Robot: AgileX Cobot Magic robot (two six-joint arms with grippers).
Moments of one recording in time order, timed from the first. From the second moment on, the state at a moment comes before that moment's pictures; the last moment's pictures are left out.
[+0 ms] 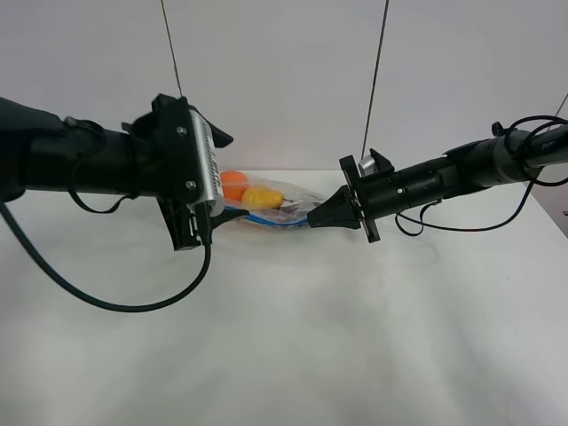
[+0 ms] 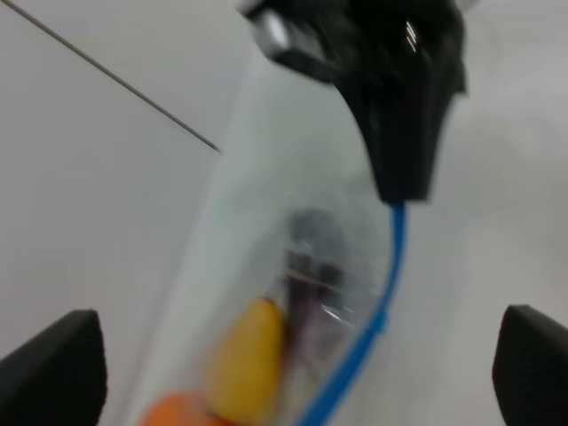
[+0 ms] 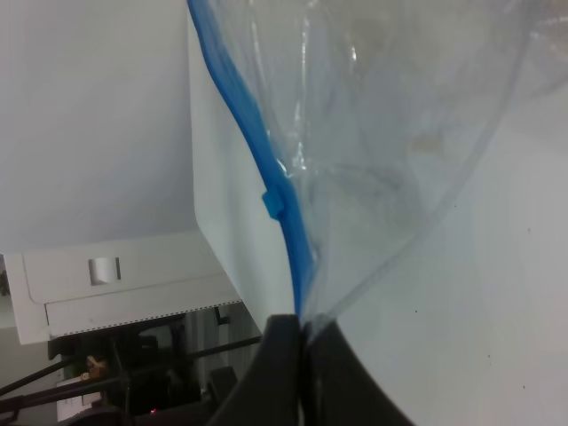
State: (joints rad) left arm -0.42 1.46 -0.89 -1.34 0.27 2.27; right arm 0.07 2.20 -1.36 1.31 1.20 -0.81
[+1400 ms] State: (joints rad) left arm -0.51 1.90 -1.07 -1.73 0.28 2.83; right arm 0.07 2.20 -1.36 1.31 1.20 -0.81
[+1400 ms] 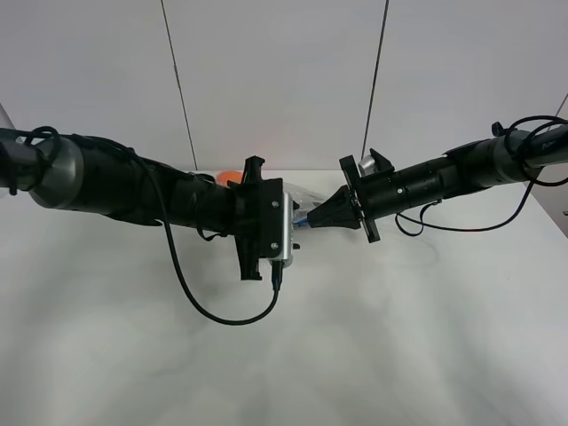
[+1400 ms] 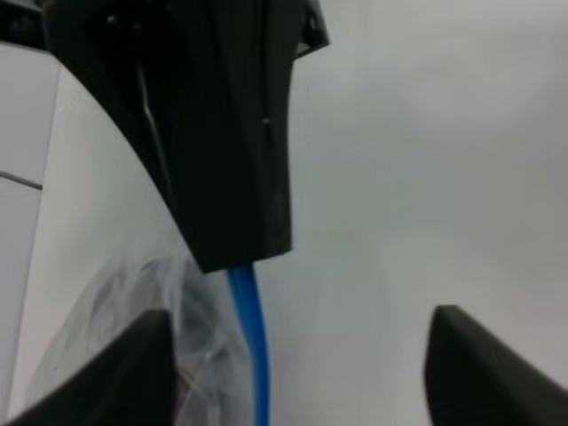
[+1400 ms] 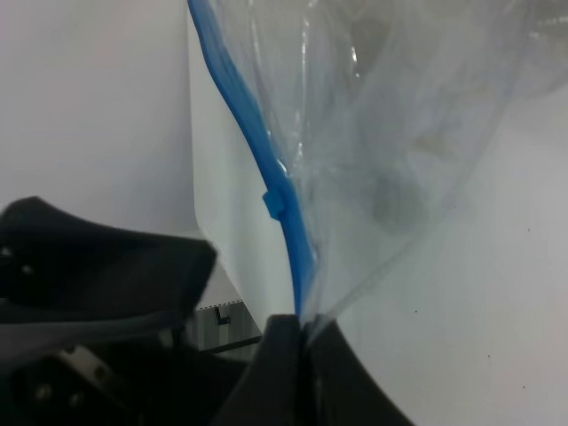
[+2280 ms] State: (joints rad) left arm -0.51 1.96 -1.10 -1.73 0.16 2.84; right arm 0.07 2.20 -1.36 1.31 1.20 -0.80
